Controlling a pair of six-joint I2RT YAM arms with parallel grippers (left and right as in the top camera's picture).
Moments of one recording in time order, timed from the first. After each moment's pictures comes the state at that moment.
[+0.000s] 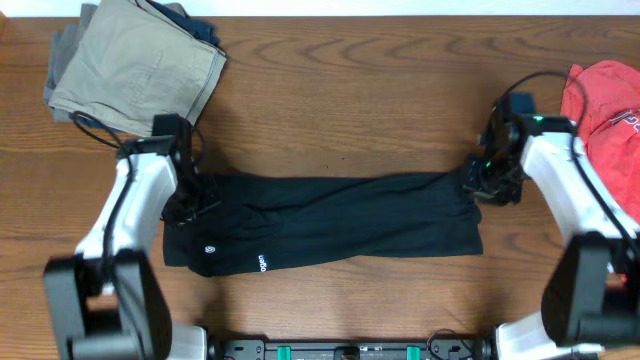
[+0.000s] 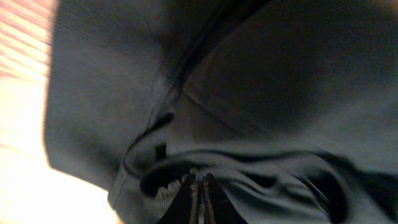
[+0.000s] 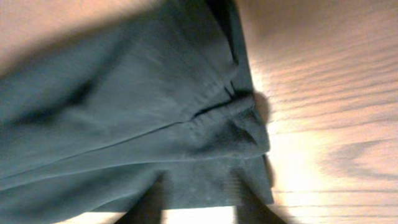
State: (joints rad) left arm 0.08 1.61 1.05 -1.05 0.06 -0.39; right arm -0.02 1.68 1.20 -1.08 -0.12 0.27
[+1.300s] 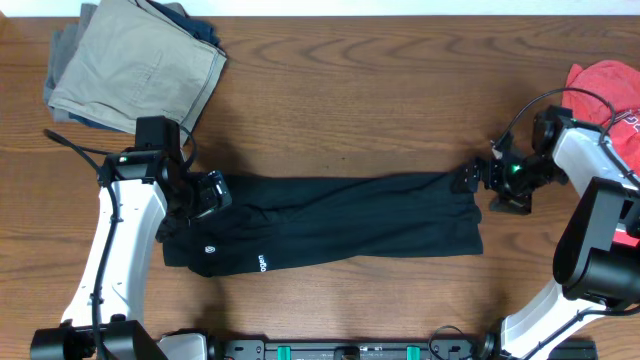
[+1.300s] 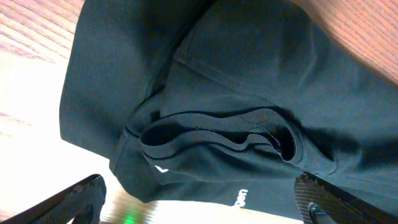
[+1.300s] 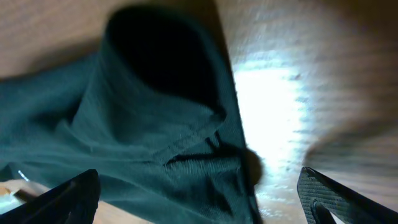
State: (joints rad) left arm 0.08 1.42 1.04 -1.10 0.10 -0.40; right arm -0.26 1.91 1.19 -1.02 -0.44 -0.03
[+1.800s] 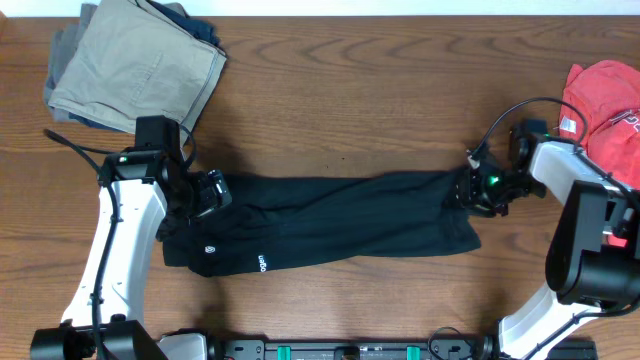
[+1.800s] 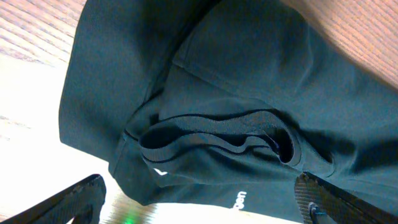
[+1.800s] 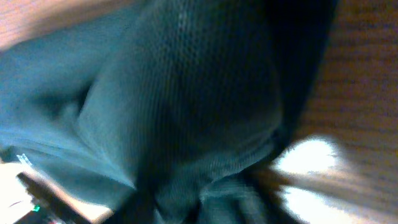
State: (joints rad) left arm 0.08 1.42 1.04 -1.09 0.10 -0.40; right arm -0.17 1.89 1.05 -0.87 -0.52 -0.03
